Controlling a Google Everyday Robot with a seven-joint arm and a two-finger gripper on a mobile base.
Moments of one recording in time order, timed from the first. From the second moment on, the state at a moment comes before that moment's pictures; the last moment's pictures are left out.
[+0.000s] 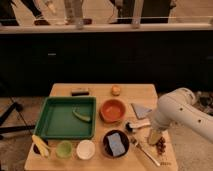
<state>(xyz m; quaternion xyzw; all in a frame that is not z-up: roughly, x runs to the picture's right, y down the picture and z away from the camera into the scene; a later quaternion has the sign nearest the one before) 0.221 0.198 0.696 -0.30 -0.05 0.05 0.95</state>
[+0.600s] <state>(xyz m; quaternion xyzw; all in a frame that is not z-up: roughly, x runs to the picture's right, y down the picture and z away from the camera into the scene) 0.226 0.260 0.720 -0.33 -0.02 0.03 0.94</state>
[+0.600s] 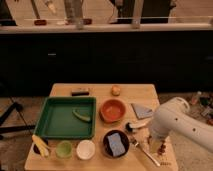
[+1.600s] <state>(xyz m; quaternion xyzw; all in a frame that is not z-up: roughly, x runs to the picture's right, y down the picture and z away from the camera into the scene) 0.213 0.307 0.740 -0.36 -0.03 0.04 0.93</state>
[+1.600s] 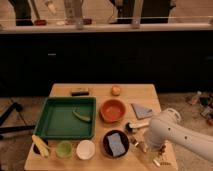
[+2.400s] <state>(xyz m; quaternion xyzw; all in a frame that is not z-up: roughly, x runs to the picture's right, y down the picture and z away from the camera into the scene) 0.216 0.315 0.741 -0.36 -0.03 0.04 0.93</state>
